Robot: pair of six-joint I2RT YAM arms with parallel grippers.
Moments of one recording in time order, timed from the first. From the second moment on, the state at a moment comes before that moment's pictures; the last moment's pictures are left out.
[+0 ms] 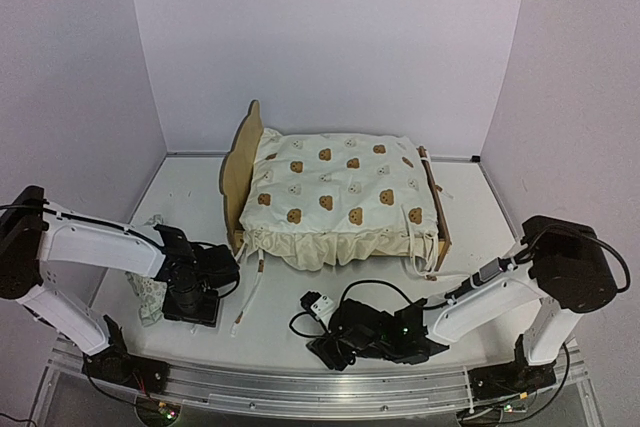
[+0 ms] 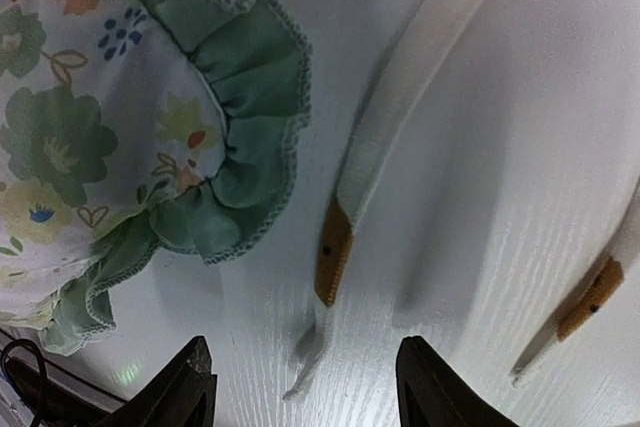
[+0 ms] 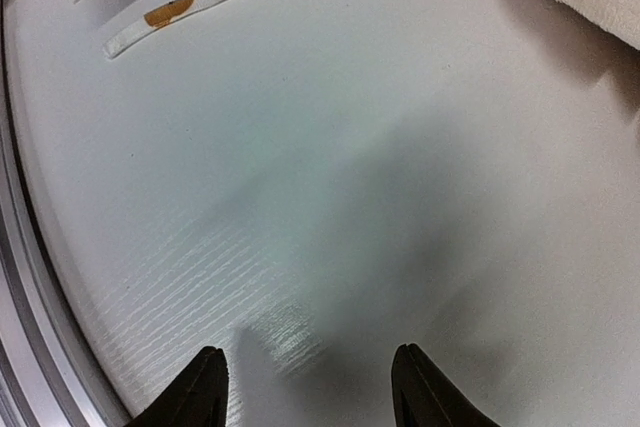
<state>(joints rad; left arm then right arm) -0.99 1.45 0.74 -0.90 -0.19 -0.99 1.40 1.80 0.78 0.19 0.31 0.42</state>
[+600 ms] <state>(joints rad) -0.99 1.48 0.71 -0.80 -0.18 -1.00 1.40 1.80 0.78 0.19 0.30 0.42</state>
